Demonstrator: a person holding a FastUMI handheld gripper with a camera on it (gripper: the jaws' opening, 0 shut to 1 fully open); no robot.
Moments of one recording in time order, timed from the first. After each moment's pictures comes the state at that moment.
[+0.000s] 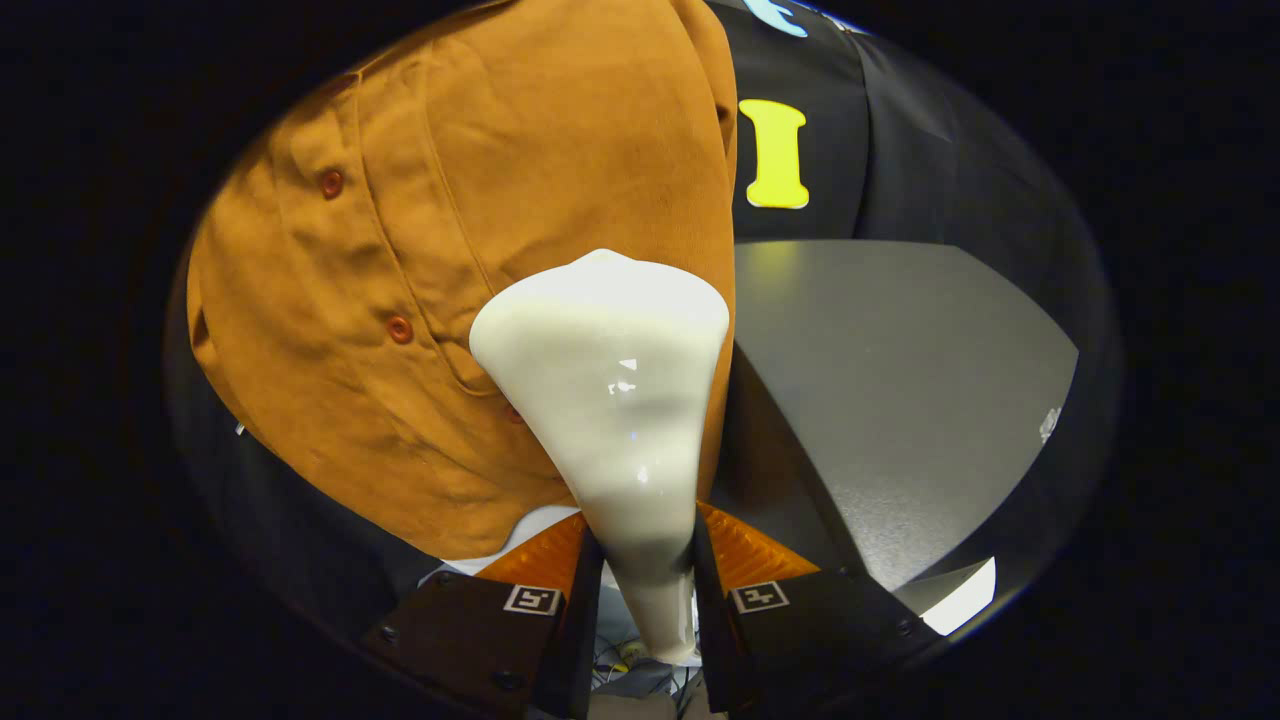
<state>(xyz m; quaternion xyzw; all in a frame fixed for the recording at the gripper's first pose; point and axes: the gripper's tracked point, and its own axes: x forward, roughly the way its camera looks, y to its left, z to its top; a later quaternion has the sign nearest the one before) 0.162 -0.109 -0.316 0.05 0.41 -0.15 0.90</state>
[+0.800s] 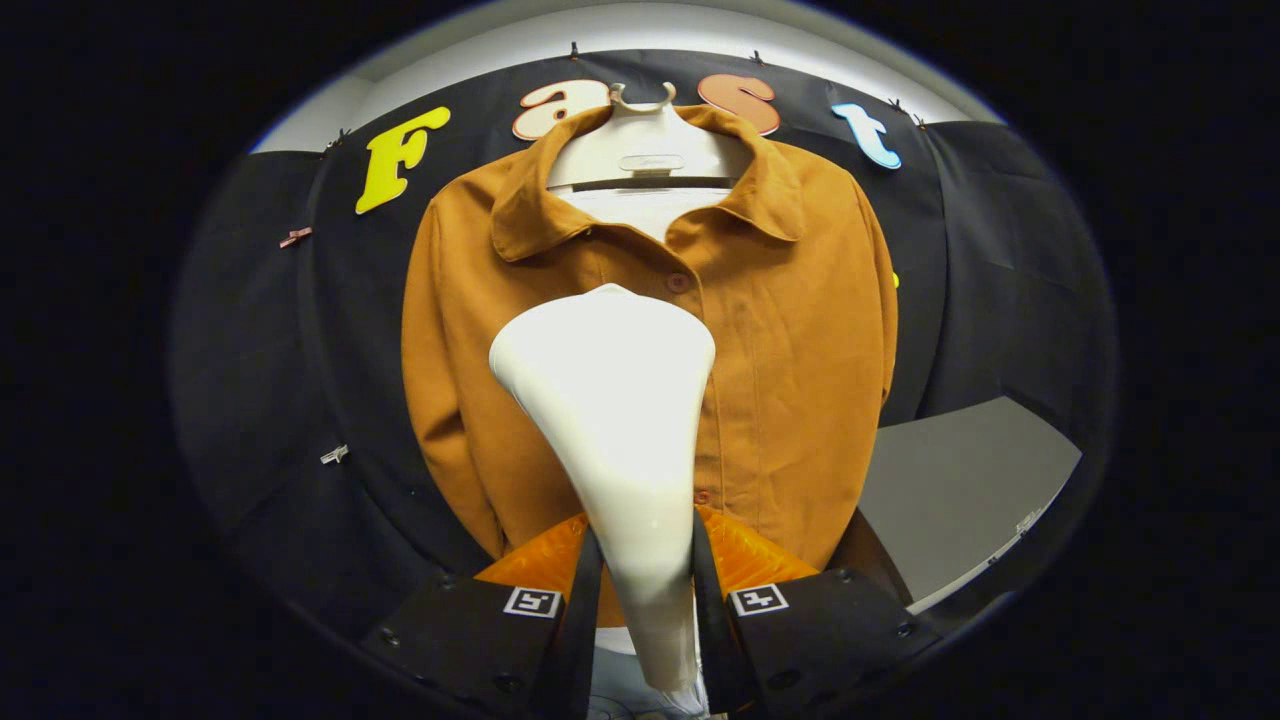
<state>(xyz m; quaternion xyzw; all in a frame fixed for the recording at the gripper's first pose) 0.194 0.048 -0.175 0.01 0.24 -0.02 0.97</state>
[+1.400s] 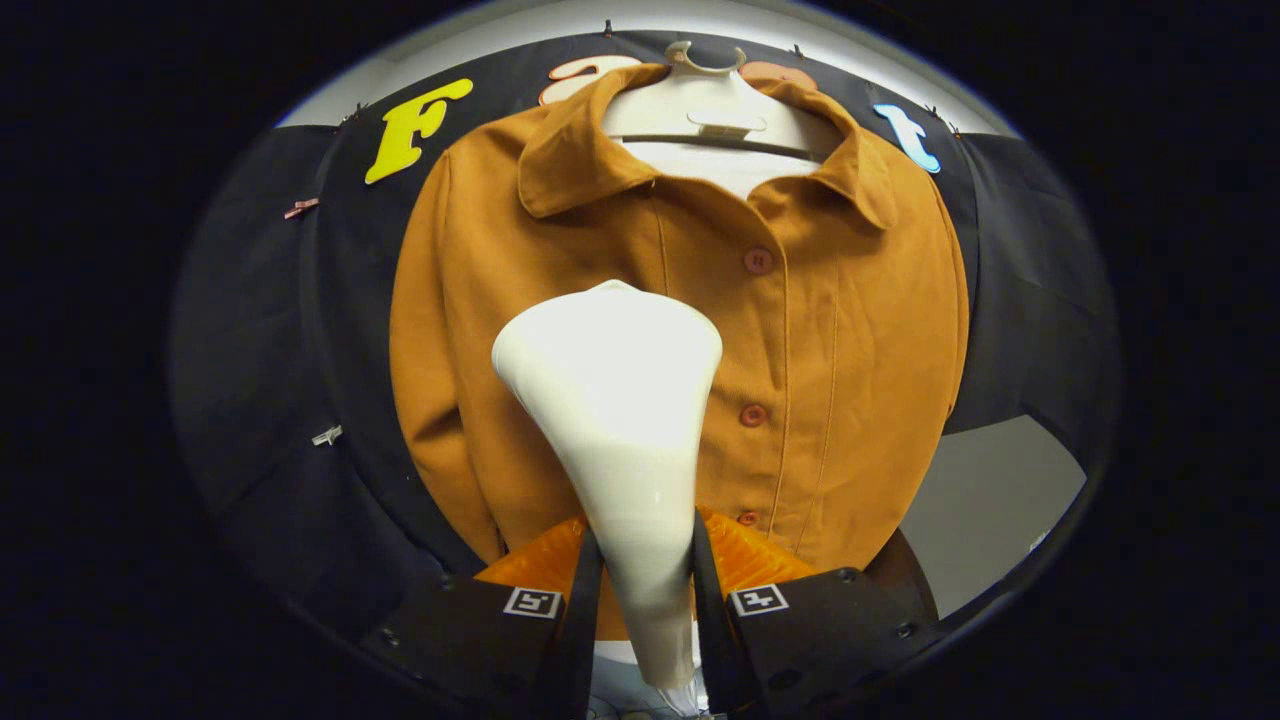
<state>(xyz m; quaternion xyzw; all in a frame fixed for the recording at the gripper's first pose) 0.238 0.065 -0.218 -0.01 0.28 -0.01 0.96</state>
